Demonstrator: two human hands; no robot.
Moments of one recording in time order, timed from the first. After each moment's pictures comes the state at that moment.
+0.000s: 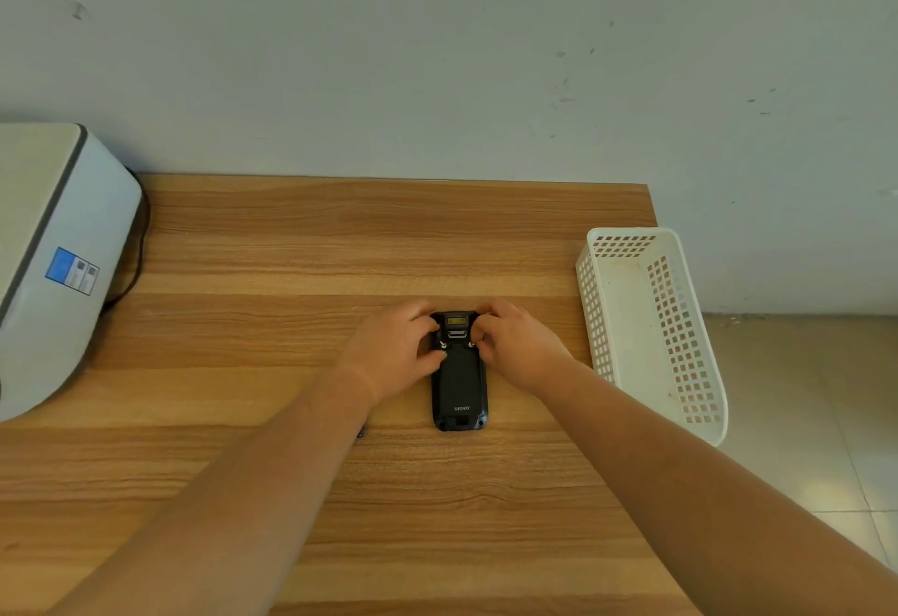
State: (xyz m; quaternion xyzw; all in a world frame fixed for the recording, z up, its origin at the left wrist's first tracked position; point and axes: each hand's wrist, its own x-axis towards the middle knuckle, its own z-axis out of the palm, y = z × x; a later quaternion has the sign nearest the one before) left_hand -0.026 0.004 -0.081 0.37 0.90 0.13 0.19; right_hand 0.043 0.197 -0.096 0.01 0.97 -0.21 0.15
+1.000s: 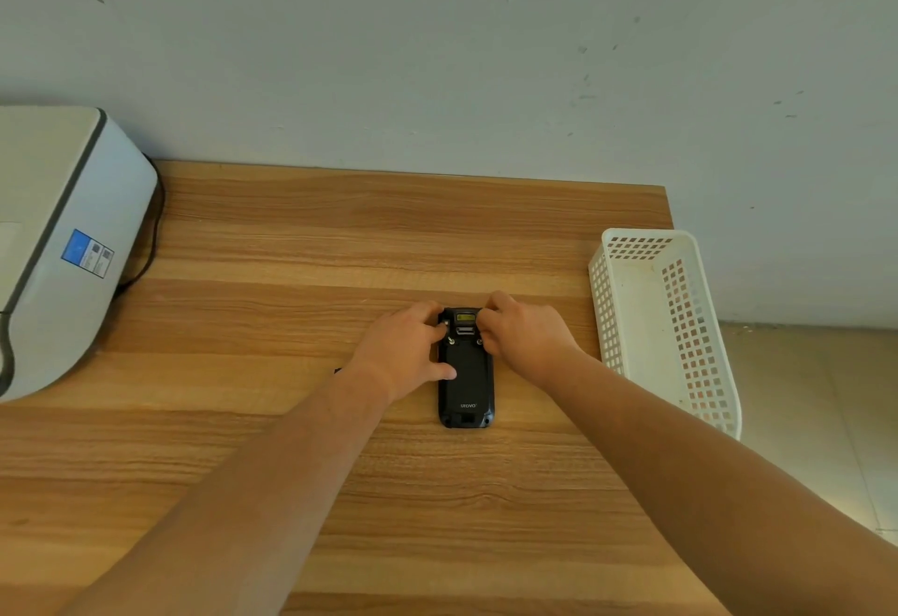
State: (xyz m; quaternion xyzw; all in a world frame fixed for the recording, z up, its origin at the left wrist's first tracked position) left_hand -0.016 0.011 -0.073 0.30 0.91 0.07 0.27; right_hand 0.030 0.196 -0.087 -0.09 0.98 -0.03 0.15
